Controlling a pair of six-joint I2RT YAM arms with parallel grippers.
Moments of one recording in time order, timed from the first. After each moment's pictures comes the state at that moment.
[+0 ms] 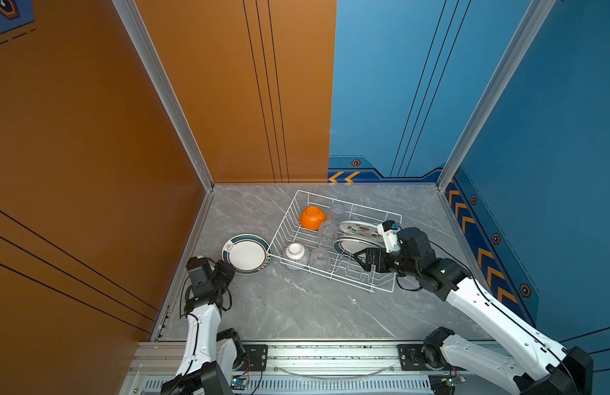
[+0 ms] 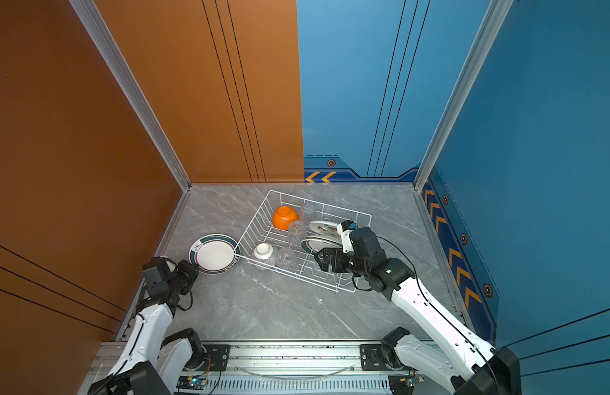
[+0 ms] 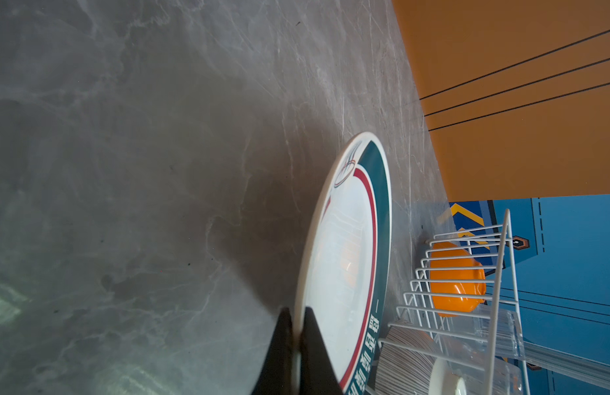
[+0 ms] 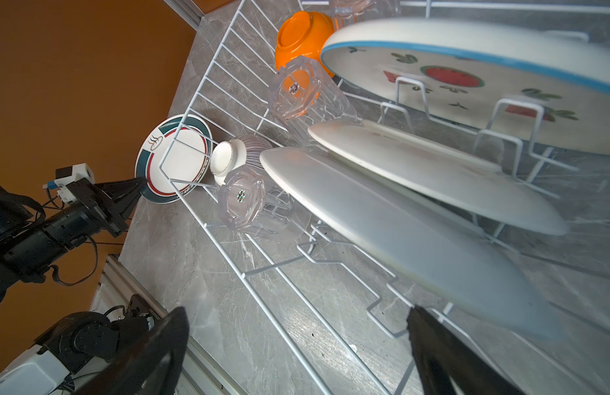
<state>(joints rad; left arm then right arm) 0.41 0.85 0.32 -0.16 0.31 -0.81 0.55 1.00 0.83 -0.52 -0.24 0.54</state>
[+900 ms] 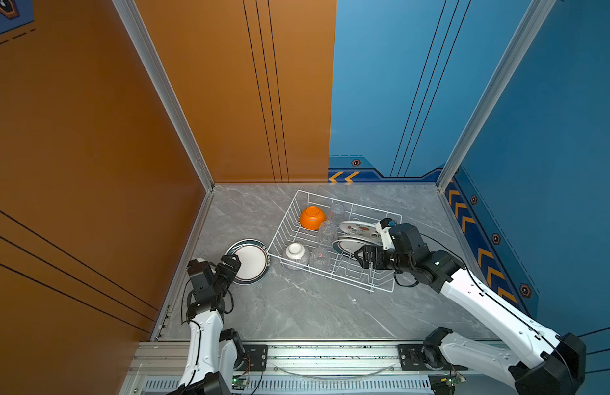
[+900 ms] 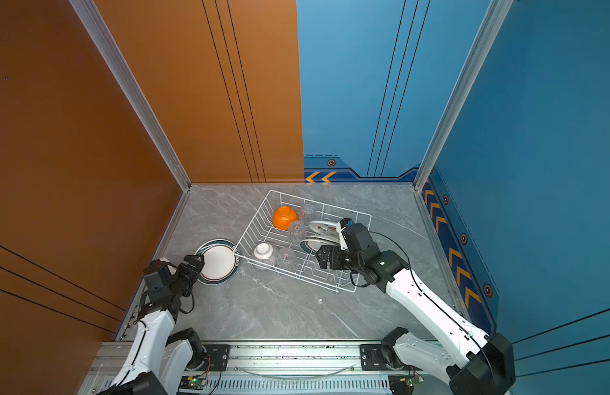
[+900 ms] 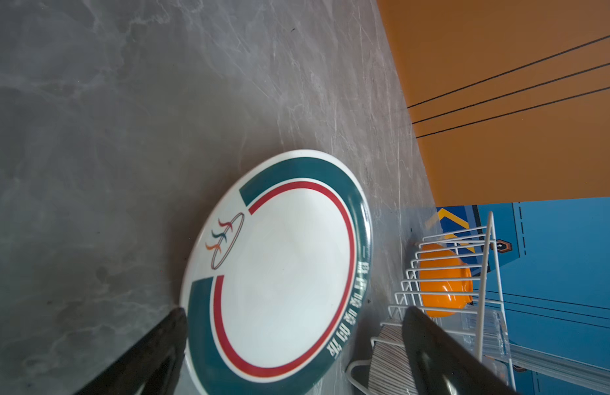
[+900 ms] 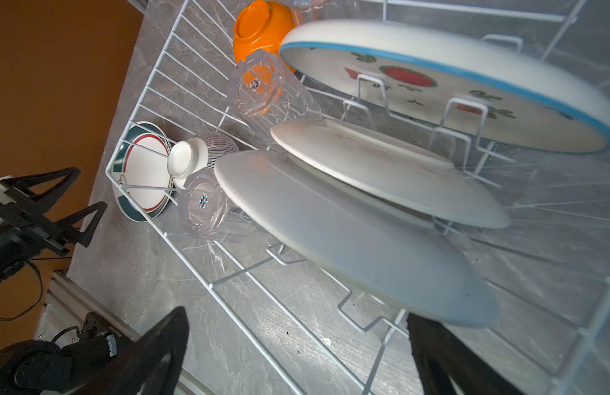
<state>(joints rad) 0.39 0.75 0.27 -0.14 0.31 -0.85 0.58 1.08 0.94 -0.65 -0.10 0.53</state>
